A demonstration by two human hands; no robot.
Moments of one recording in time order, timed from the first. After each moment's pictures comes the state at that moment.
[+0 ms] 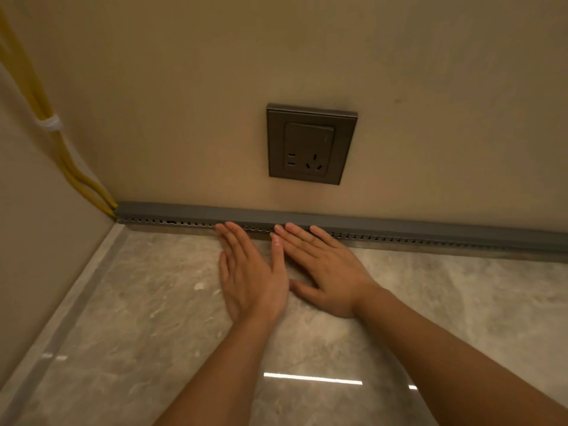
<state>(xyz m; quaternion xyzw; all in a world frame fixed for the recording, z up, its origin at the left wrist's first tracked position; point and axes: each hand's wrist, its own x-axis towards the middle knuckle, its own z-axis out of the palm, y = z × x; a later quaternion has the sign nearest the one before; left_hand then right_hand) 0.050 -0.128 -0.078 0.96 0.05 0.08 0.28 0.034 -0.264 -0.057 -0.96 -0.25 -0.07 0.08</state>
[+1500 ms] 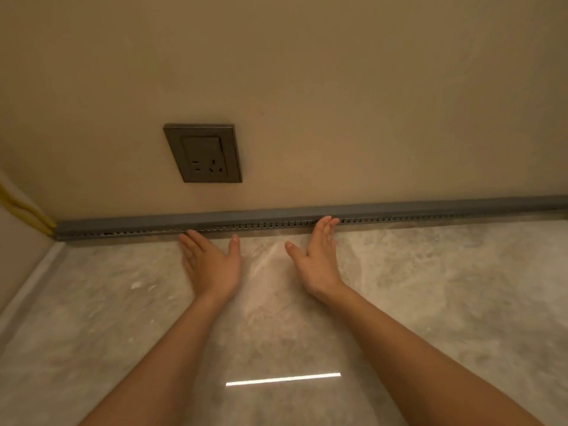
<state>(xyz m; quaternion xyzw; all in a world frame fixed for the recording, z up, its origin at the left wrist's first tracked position) 0.028 -0.172 -0.055 0.94 0.06 0.00 0.33 -0.035 -0.321 -0.048 -0.87 0.19 -0.08 0.45</state>
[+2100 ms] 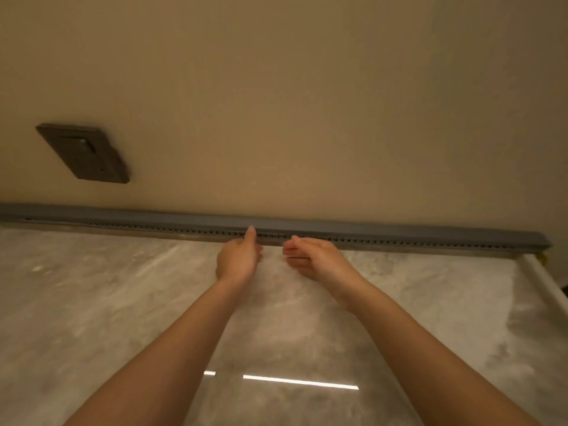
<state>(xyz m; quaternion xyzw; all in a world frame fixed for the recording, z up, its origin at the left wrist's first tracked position) -0.031 -0.393 -0.035 0.83 0.17 -0.04 0.54 -0.085 -0.526 -0.018 -0.71 0.14 0.10 0.69</state>
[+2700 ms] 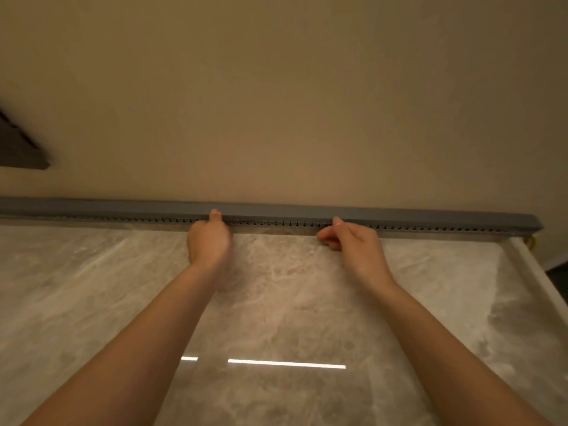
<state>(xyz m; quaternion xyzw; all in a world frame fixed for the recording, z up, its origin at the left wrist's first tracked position) -0.007 -0.428 -0.049 0.80 0.26 -0.01 0.54 -0.102 -0.619 -0.046 -0.78 0.17 -0.12 0.59</state>
